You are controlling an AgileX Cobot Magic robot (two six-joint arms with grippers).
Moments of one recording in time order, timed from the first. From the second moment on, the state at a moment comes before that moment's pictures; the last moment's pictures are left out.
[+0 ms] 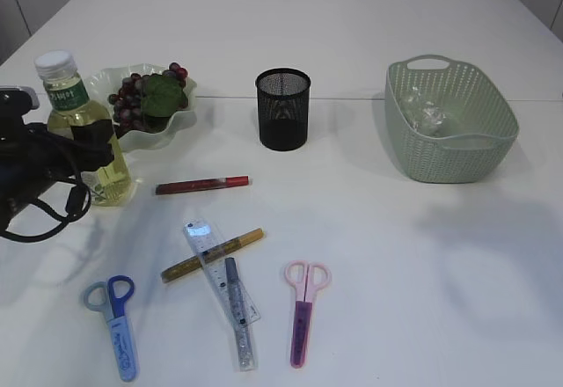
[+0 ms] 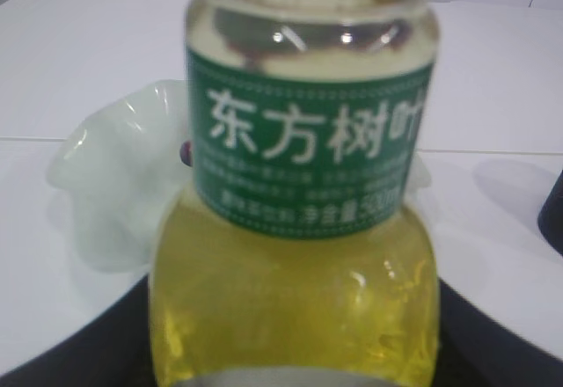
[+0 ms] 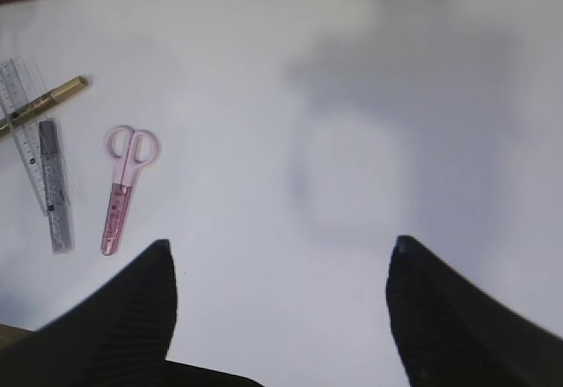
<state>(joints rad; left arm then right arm) -0.15 2.02 -0.69 0.00 -1.06 -0.13 -0.01 1.23 -1.24 0.23 1.25 -0.07</state>
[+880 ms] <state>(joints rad) -0.15 2.06 -0.70 0.00 -1.10 -0.13 -0.01 1.23 -1.24 0.23 1.25 -0.07</state>
